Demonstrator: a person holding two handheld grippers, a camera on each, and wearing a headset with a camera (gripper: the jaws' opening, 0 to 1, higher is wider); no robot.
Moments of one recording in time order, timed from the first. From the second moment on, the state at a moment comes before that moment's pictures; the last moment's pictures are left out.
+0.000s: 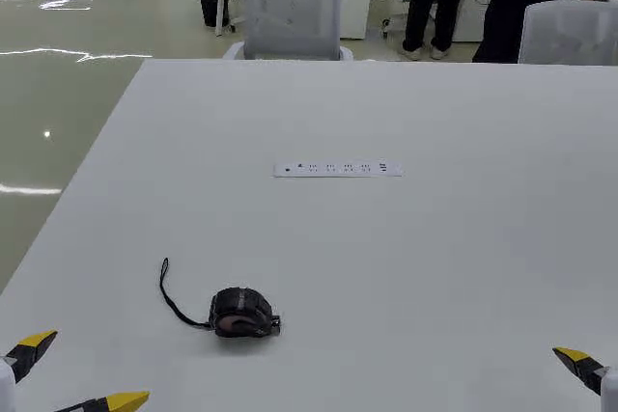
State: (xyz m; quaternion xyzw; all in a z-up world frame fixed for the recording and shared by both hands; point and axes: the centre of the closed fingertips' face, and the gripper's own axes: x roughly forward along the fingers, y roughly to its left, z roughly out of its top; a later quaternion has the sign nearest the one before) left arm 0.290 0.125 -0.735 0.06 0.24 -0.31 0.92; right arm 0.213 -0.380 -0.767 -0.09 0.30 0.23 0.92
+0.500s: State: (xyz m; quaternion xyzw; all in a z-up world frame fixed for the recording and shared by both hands) left arm 0.305 0.100 -0.731 0.08 0.24 -0.35 0.90; right arm 0.224 -0.361 -0.769 -0.10 0.30 0.26 0.91
